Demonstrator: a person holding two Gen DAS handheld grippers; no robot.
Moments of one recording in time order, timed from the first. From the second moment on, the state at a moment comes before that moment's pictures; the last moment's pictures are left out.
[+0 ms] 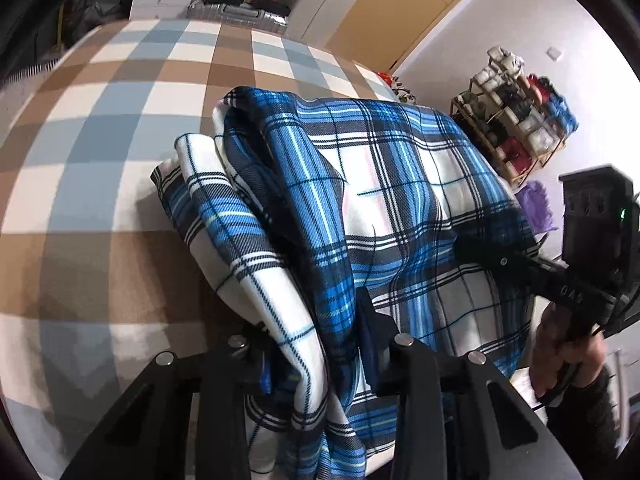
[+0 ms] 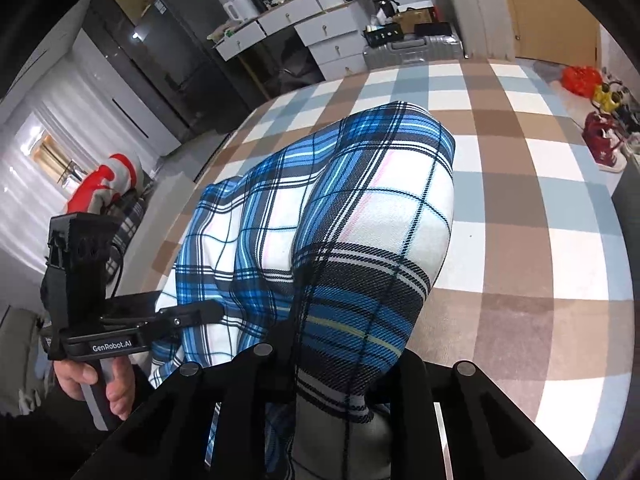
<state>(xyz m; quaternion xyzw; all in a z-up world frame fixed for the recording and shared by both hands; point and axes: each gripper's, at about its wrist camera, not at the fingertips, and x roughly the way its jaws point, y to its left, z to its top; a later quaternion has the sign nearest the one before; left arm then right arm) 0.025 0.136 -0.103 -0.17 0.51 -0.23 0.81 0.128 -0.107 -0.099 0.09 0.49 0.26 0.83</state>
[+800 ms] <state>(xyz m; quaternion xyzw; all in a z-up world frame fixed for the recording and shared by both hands) 0.077 -0.190 -0.019 -0.12 0.49 -0.41 0.76 0.057 -0.425 0.031 0.15 0.45 0.11 0.87</state>
